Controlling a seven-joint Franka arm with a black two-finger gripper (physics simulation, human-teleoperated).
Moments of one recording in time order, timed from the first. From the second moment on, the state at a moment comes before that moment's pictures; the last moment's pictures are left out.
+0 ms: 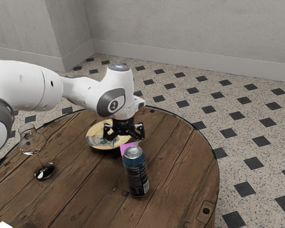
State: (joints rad) arm -0.28 0.40 0.14 -1.82 0.01 2.16 -0.67
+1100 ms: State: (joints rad) arm -0.29 0.45 0.15 -1.85 0.01 2.26 -1.00
